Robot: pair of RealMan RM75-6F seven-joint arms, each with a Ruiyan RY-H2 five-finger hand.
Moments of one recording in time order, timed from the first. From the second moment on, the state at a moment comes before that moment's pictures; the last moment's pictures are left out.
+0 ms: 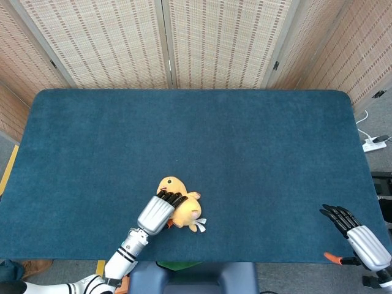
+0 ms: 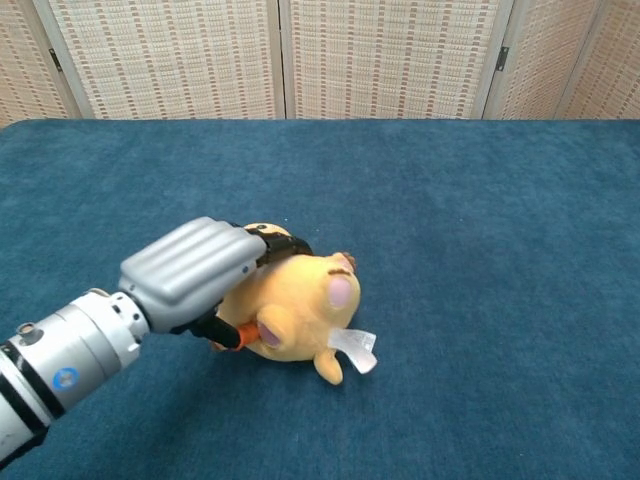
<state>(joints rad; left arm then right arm) -0.53 -1.83 -0.07 -1.40 1.53 1.18 0.51 0.08 -1.24 -0.23 -0.99 -1.79 1.63 0.73</state>
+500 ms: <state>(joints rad) -0.30 -1.47 0.02 -1.45 1.66 1.59 0.29 0.10 -1.19 -0.23 -1.14 -1.82 1.60 0.58</state>
